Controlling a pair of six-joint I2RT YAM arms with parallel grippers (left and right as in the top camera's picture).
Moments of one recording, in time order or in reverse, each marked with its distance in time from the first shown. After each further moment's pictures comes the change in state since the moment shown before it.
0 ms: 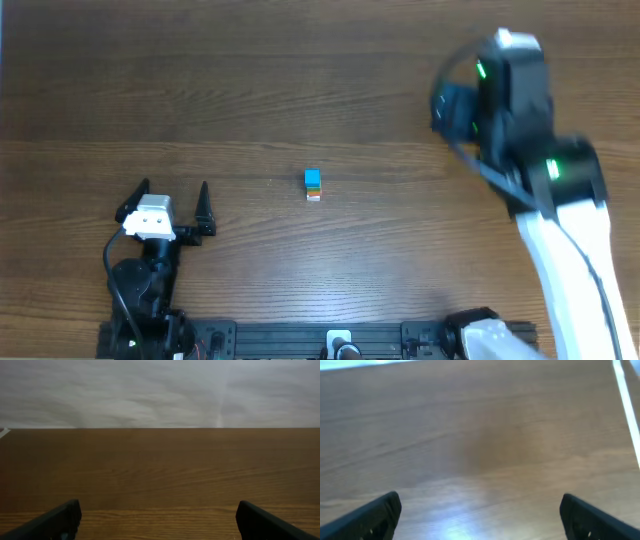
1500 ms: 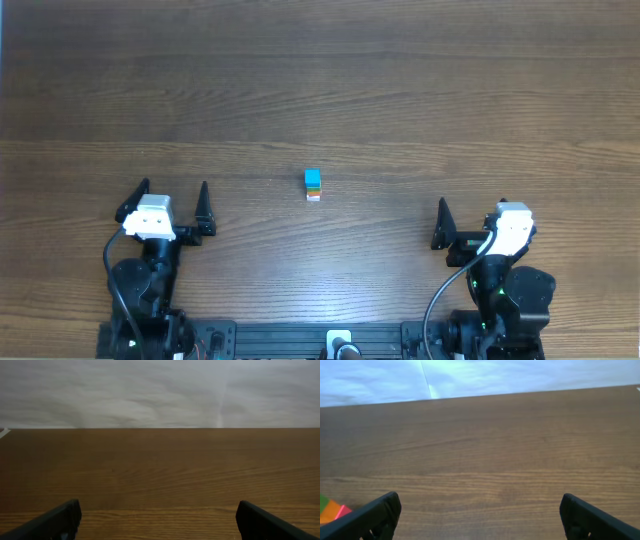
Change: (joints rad) left arm 0.000 0.000 0.000 0.000 0.000 0.000; right arm -0.240 -1.190 -1.088 0.441 -0.382 -0.183
